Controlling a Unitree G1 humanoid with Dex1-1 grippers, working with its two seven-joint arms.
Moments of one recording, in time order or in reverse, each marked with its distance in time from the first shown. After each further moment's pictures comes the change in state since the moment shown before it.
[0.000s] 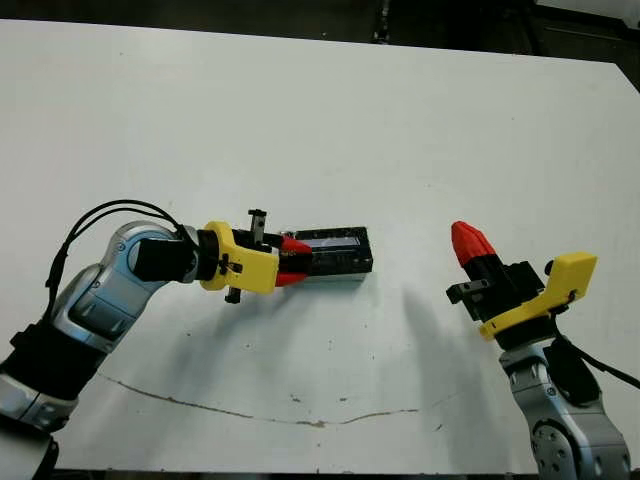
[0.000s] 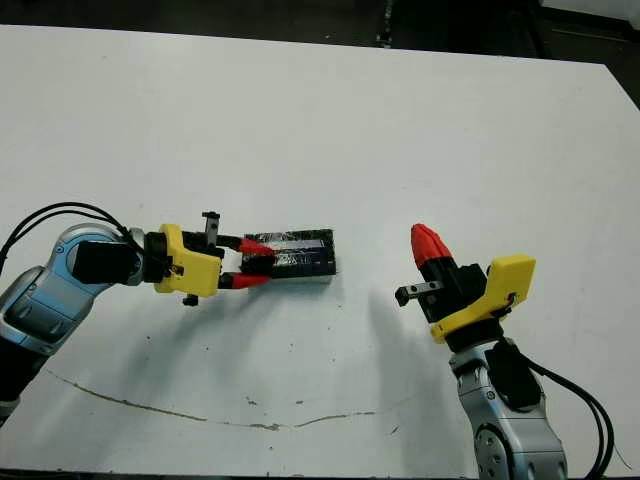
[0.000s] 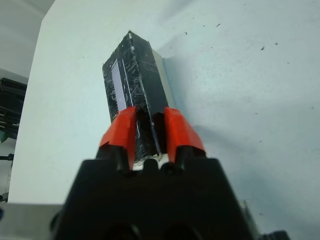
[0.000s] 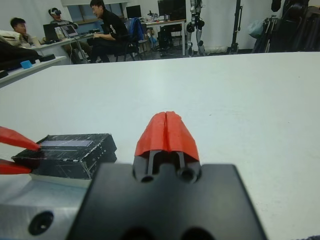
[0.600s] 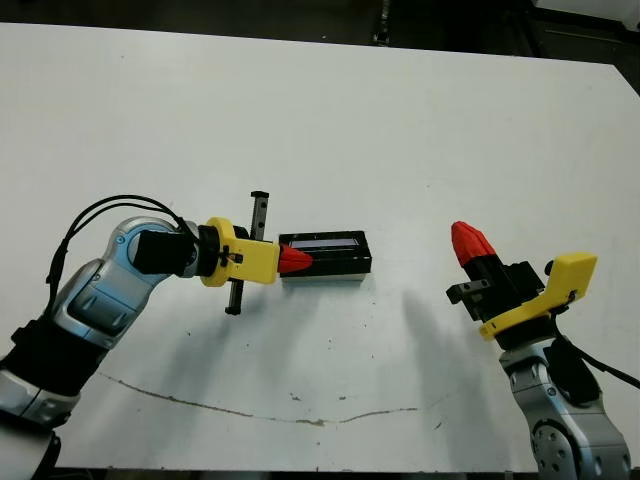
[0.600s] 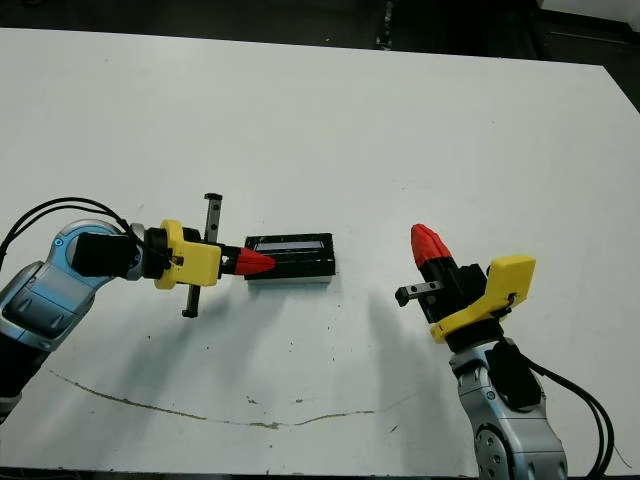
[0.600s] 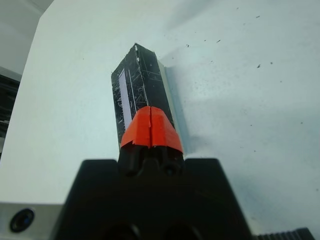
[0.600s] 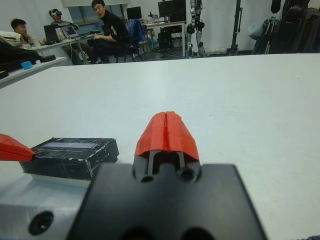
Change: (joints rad) left arm -0.021 -0.003 0.002 -0.001 -0.070 0.089 -0.035; right arm 0.000 0.000 0.000 0.000 -0.003 0.000 0.000
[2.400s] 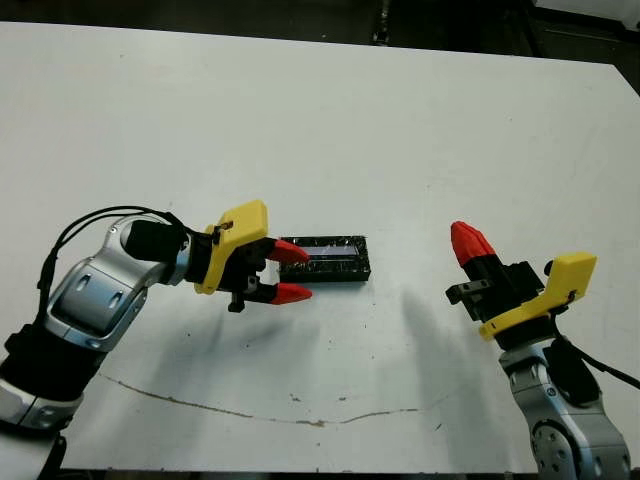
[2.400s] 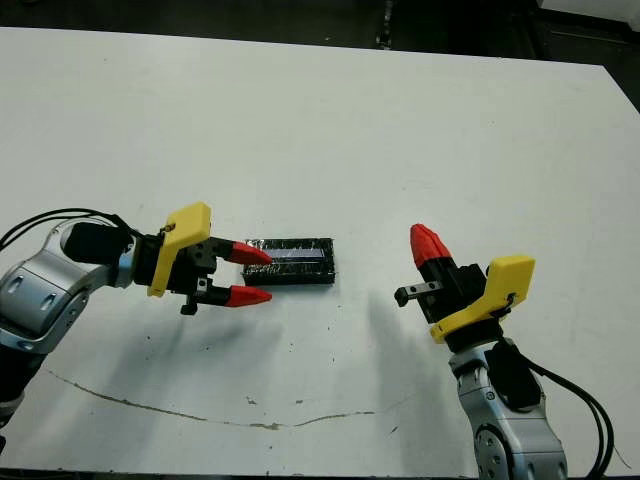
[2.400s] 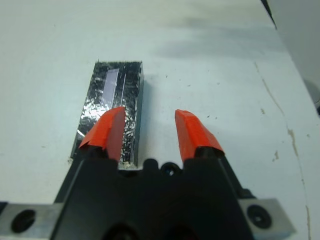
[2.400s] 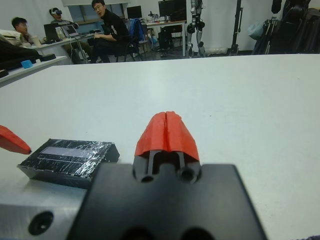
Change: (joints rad) left arm 0.014 -0.018 0.093 -0.159 -0.326 0.605 -0.090; right arm 0.001 0.000 0.003 -0.003 -0.004 0.000 0.000
